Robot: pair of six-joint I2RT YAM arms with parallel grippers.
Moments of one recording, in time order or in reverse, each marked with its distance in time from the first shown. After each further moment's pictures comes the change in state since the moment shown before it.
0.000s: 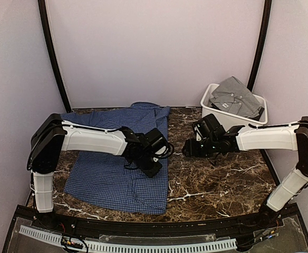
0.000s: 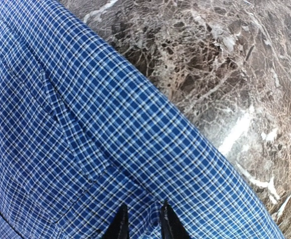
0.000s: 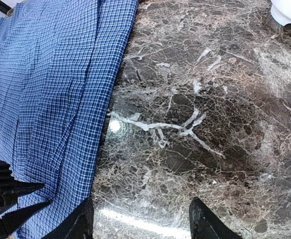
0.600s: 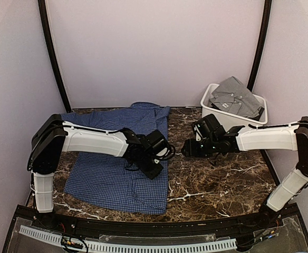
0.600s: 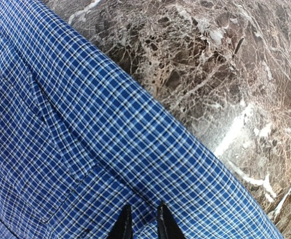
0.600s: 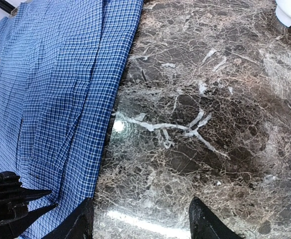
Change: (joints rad) left arm -0.016 0.004 0.002 0.001 0.007 0.002; right arm 0.000 0.000 -0.006 0.021 -0.015 0.000
